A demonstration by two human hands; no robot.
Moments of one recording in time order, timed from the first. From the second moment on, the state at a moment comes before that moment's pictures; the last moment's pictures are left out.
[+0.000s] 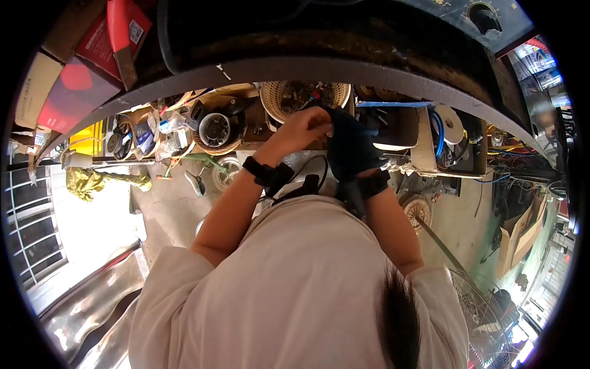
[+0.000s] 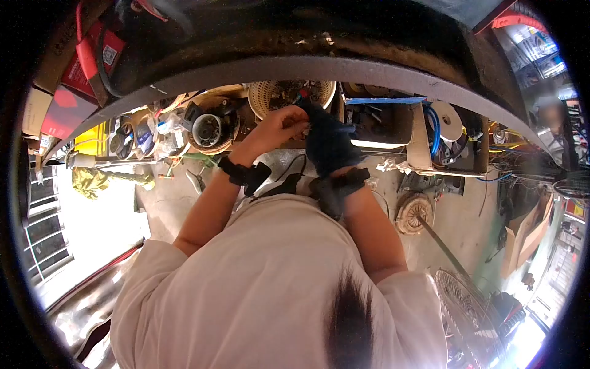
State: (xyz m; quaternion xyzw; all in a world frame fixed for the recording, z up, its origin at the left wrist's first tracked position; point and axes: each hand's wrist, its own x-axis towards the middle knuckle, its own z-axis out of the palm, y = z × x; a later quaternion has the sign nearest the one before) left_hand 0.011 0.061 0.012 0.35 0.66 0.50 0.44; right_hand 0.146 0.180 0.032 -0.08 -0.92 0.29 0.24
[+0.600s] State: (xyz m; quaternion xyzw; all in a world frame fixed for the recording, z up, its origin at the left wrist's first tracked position) left_hand -0.060 0.057 -0.050 0.44 0.86 0.23 0.11; right_hand 0.167 0.214 0.049 -0.16 -0.90 0.35 0.22
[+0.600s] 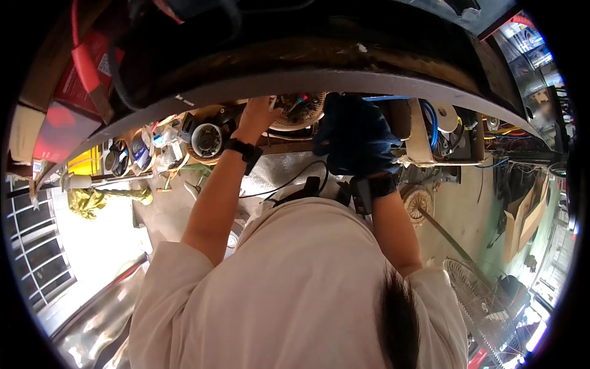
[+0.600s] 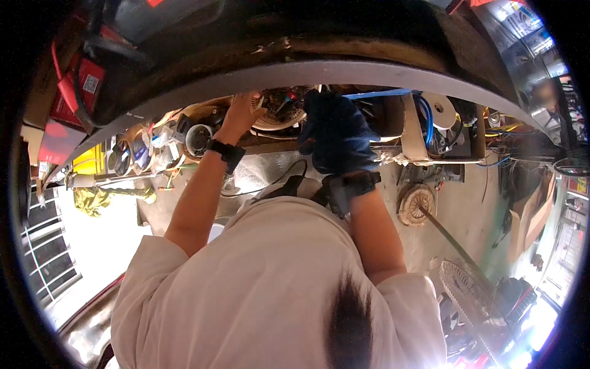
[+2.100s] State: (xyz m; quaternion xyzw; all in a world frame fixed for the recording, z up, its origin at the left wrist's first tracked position) left_hand 0.029 0.069 0.072 0.51 0.71 0.48 0.09; right_hand 0.144 0.177 0.062 -0.11 -0.81 0.54 0.20
